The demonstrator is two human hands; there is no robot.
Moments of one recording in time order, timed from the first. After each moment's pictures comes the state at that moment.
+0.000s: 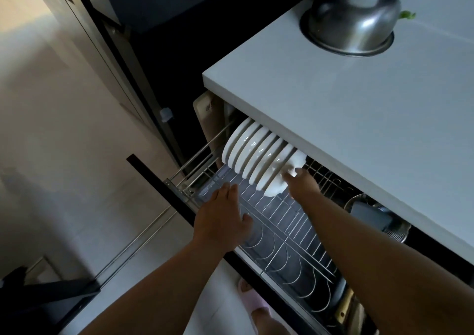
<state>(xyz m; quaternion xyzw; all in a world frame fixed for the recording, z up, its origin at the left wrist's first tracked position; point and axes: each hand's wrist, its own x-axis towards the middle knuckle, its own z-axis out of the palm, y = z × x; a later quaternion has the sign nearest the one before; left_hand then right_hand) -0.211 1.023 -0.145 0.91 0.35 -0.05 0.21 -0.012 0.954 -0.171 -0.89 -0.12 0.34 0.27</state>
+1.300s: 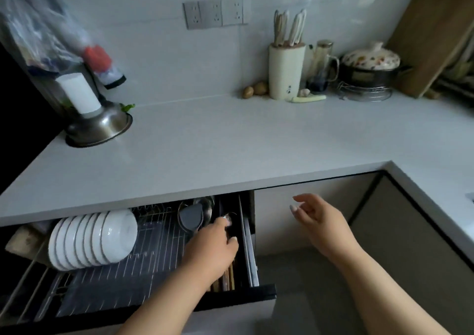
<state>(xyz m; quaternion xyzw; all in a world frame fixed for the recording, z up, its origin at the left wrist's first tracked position) -0.167 0.647 0.002 0.97 0.01 -0.08 0.22 -0.151 0.422 0.012 -0.89 0.04 -0.03 0.45</state>
